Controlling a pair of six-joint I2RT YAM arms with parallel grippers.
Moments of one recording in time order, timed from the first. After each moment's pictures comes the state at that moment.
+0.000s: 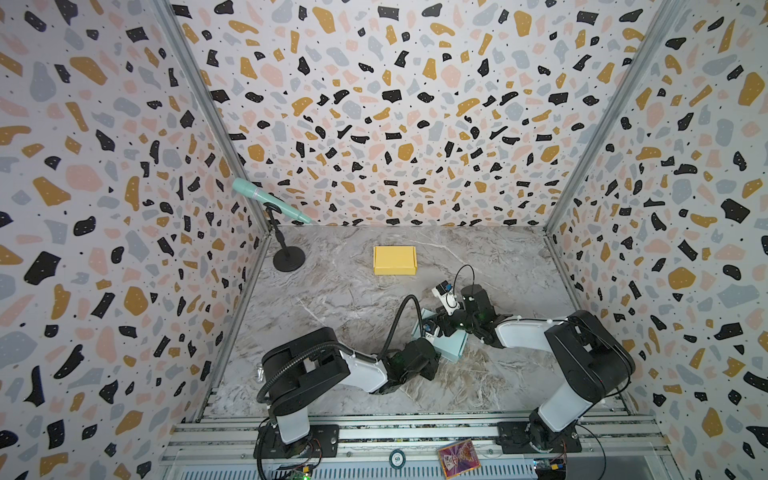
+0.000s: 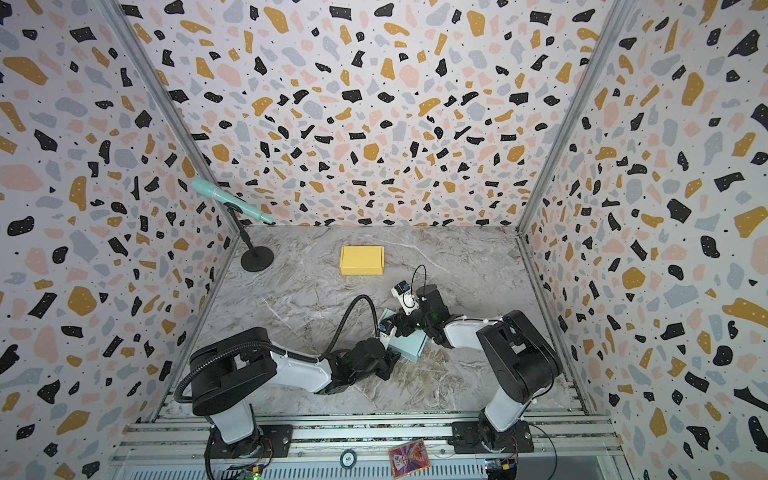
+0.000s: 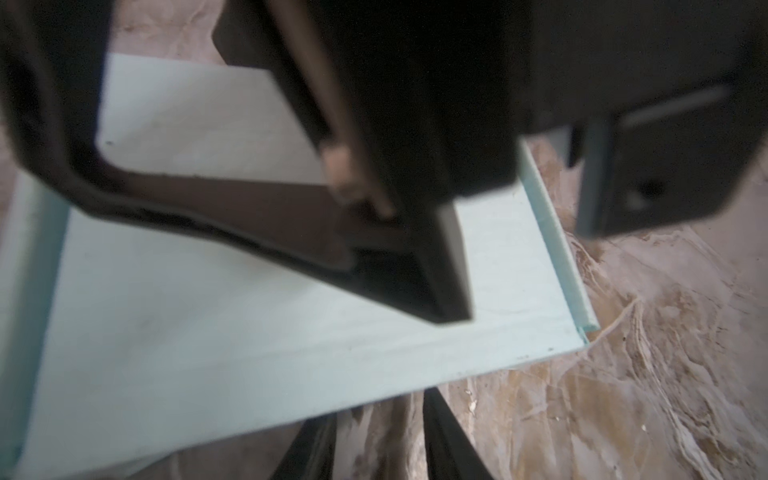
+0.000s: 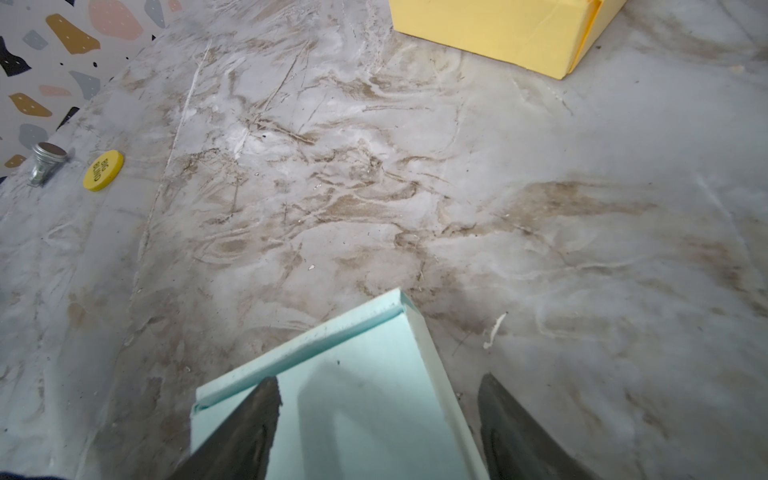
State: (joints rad) left arm -1.11 1.77 0.65 0.44 -0.19 -0.49; right arm 0.55 1.65 0.66 0.31 -0.43 0.09
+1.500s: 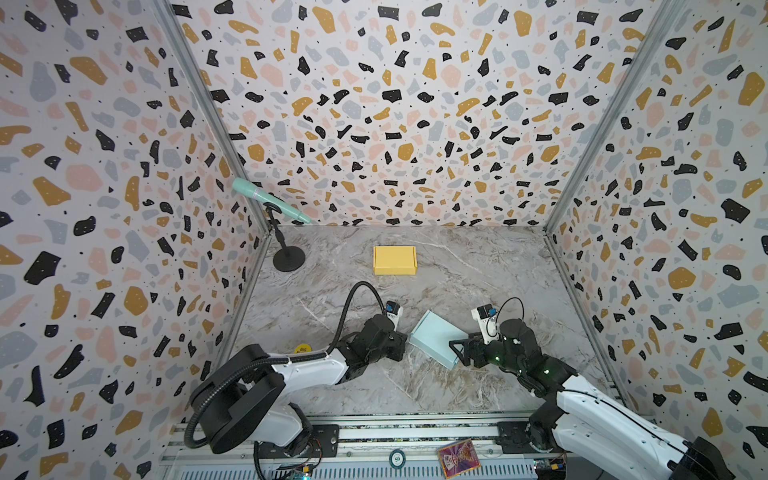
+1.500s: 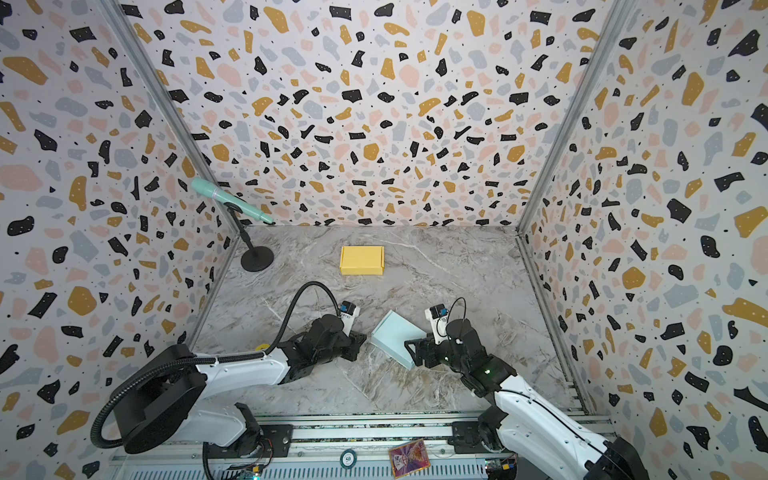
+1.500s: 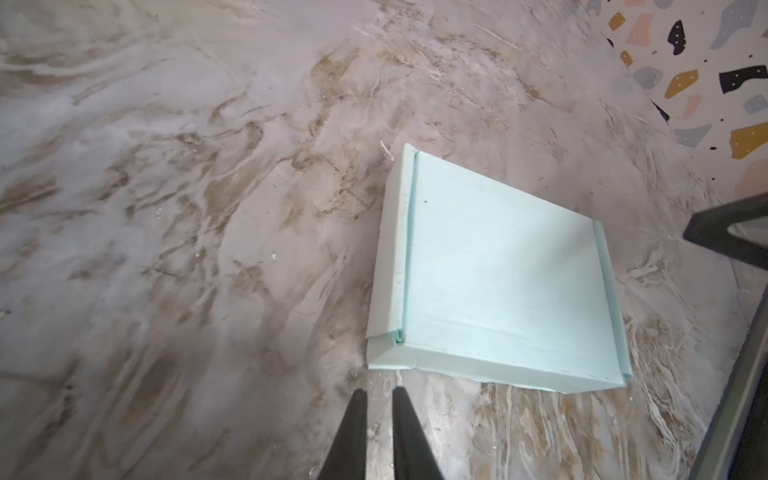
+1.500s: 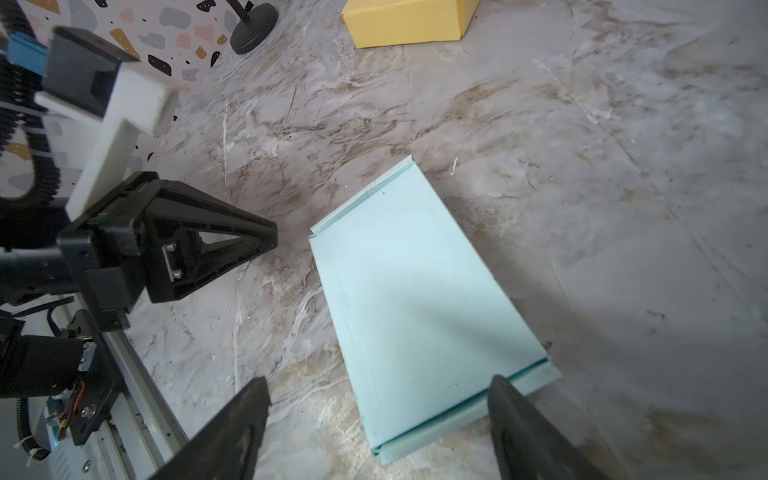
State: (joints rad) left arm -0.83 1.42 0.51 0.23 0.02 -0.46; right arm 0.62 0.78 0.34 -0.14 -0.22 0.39
